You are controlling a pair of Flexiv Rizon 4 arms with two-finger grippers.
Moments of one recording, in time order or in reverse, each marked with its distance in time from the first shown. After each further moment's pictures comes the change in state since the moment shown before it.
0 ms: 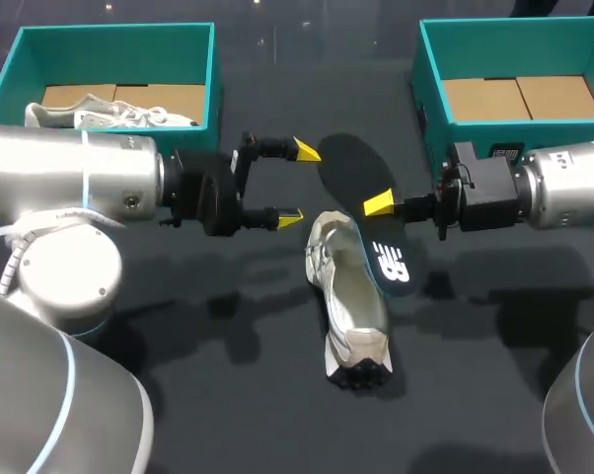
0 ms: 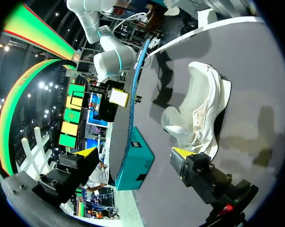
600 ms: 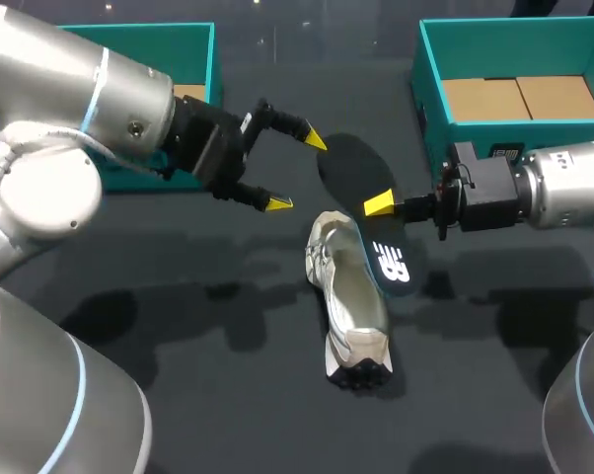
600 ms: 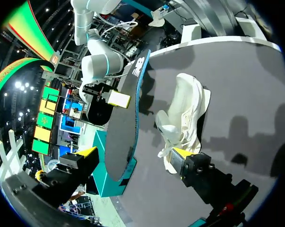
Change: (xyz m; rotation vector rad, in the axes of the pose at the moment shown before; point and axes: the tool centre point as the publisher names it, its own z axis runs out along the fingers) left arm -0.010 0.005 -0.005 0.061 0.274 -0.022; right arm 0.000 0.000 0.000 0.000 0.000 0.000
